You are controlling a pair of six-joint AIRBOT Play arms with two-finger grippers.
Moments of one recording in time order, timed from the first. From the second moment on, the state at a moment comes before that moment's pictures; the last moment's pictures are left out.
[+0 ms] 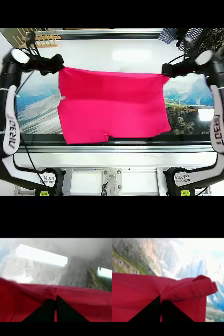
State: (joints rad) left arm 0.07 -1.67 1.66 1.13 -0.96 -1.63; right arm -0.09 -1.67 1.64 -1.14 1.01 1.40
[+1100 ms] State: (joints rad) left arm 0.13 -1.58 1.29 1.21 -0.89 -1.58; right arm -0.08 -1.54 1.28 -1.15 0.93 1.45
